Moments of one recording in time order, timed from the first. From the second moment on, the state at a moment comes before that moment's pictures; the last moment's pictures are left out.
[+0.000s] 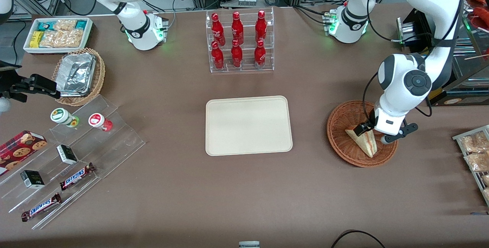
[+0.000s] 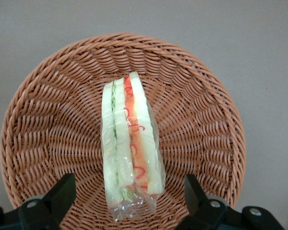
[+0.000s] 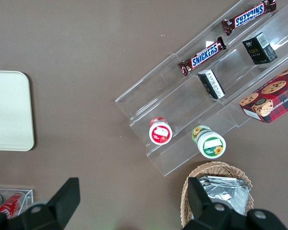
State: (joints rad) arm -0.04 0.22 -0.07 -2.20 0.07 2.48 -0.57
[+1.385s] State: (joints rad) arm -0.04 0.17 -0.17 -1.87 0.08 1.97 -0.57
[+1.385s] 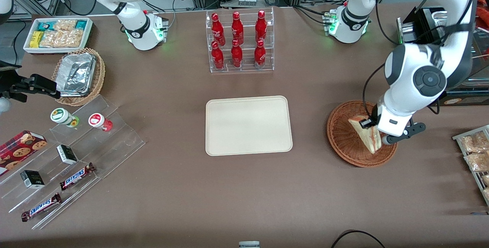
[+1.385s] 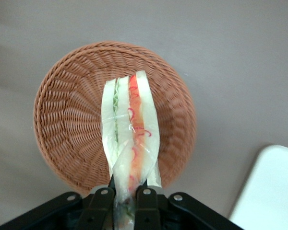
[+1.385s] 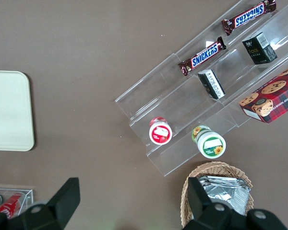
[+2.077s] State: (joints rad) arm -0.07 0.27 -0.56 -1.70 0.08 1.84 -0.62
